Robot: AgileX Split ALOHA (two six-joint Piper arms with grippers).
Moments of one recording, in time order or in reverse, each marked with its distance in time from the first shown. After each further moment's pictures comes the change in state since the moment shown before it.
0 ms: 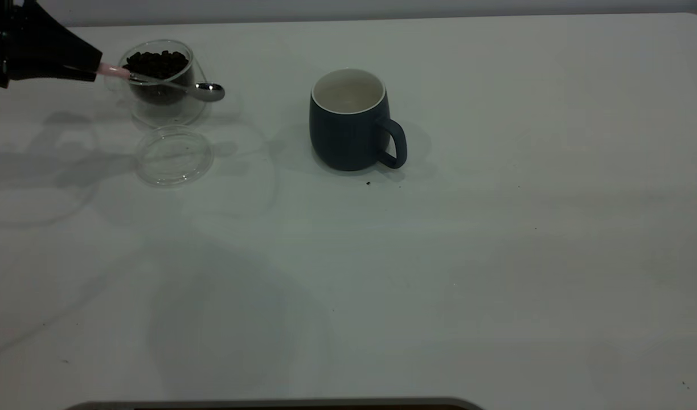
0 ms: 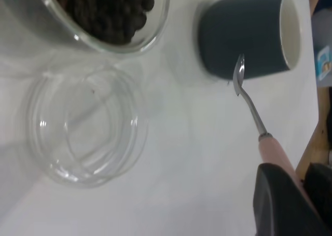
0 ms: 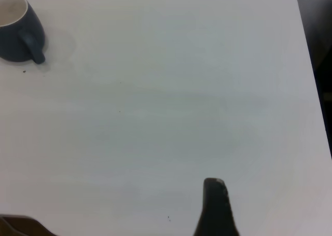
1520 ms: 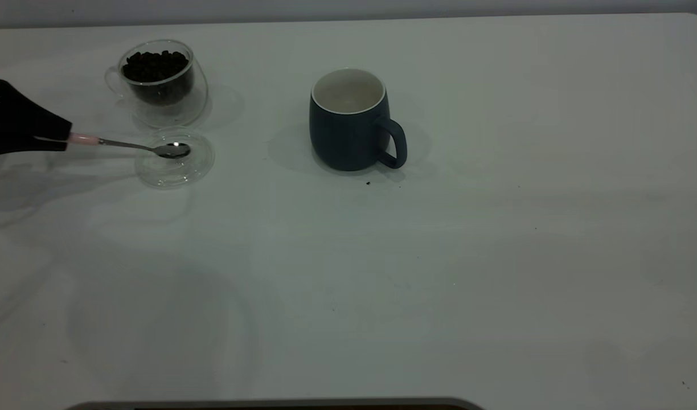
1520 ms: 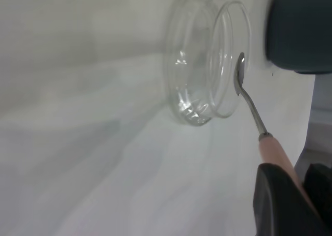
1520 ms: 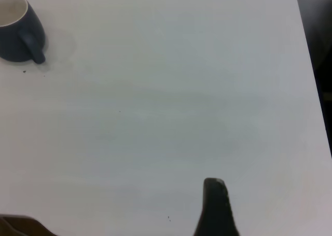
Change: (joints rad) left arm 0.144 0.170 0.000 -0.003 0.001 -0.028; right arm 0.000 0.000 0.000 0.000 0.000 0.000
